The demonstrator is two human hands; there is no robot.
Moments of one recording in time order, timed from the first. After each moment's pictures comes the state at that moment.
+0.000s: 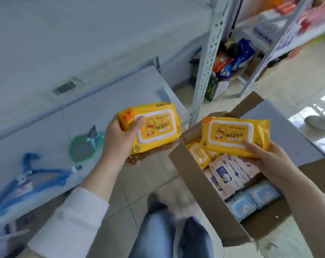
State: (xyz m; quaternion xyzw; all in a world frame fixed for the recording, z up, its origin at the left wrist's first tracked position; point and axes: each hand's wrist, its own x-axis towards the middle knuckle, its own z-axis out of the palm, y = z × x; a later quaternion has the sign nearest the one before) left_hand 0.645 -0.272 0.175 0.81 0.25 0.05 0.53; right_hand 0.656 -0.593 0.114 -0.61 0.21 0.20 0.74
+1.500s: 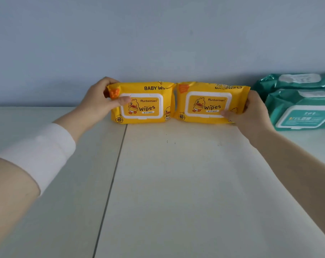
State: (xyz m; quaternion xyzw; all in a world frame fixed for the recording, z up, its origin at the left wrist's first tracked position) left_hand 0.868 0.389 0.281 0.84 0.23 0.25 0.42; right_hand 1.044 0.115 0.262 -0.85 -0.18 0.02 0.49
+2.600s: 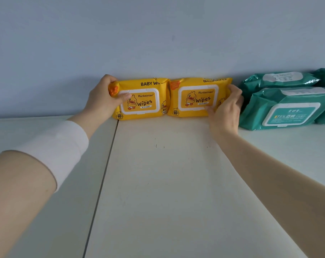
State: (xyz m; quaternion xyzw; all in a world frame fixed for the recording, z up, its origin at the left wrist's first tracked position) left_hand 0.910 0.366 0.285 0.87 0.30 0.25 0.30; right_hand 1.040 0.147 0.248 -0.86 -0.11 -0.10 0.48
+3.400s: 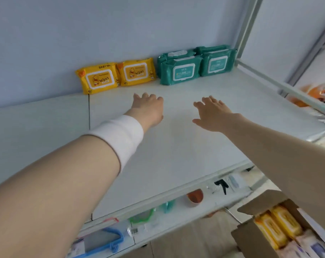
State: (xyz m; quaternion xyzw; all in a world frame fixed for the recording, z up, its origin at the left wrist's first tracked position) left_hand 0.784 0.078 0.343 0.99 0.04 -0.07 -0.12; right_hand 0.831 -0.096 0.322 -0.97 -0.22 0.06 -0.05
